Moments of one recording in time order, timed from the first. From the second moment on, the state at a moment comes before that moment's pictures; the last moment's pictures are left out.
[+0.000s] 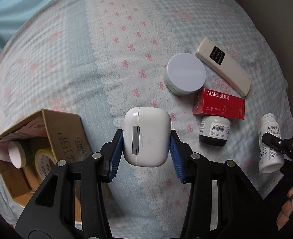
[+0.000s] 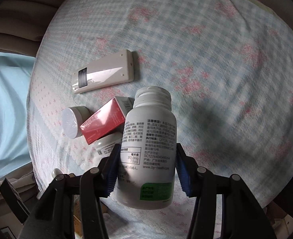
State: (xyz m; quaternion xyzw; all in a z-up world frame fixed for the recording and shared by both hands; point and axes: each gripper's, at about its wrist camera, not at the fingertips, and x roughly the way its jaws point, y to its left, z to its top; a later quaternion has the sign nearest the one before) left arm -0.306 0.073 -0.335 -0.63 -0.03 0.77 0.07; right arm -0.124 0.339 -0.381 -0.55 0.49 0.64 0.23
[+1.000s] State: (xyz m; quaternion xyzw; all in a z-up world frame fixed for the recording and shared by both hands) left arm -0.174 -0.225 -0.241 -0.56 -0.13 0.82 -0.02; right arm -0.211 0.056 -0.236 -0.55 0.36 0.75 0.02
